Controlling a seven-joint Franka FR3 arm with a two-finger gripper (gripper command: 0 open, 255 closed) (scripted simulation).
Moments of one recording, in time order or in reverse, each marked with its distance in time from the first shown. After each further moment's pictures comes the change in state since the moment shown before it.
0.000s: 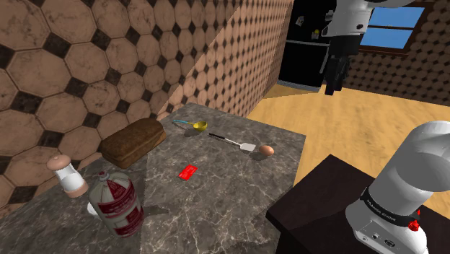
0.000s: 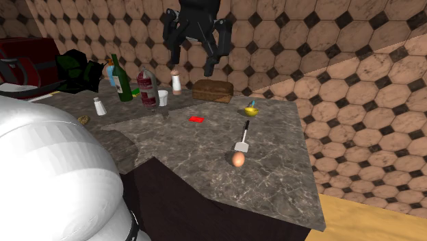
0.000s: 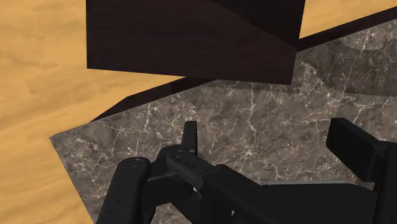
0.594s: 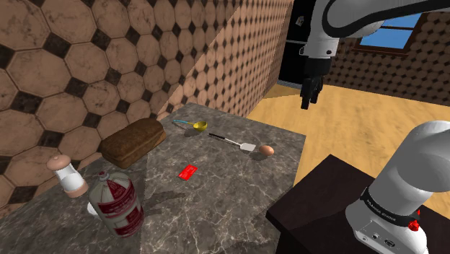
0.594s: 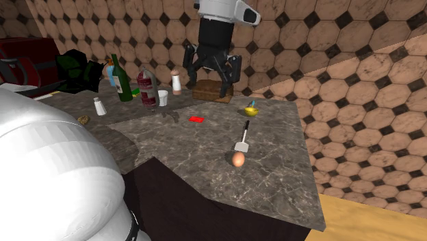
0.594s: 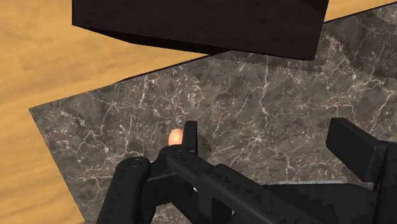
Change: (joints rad) arm 0.021 0.155 0.011 -0.082 0.001 0.275 -0.037
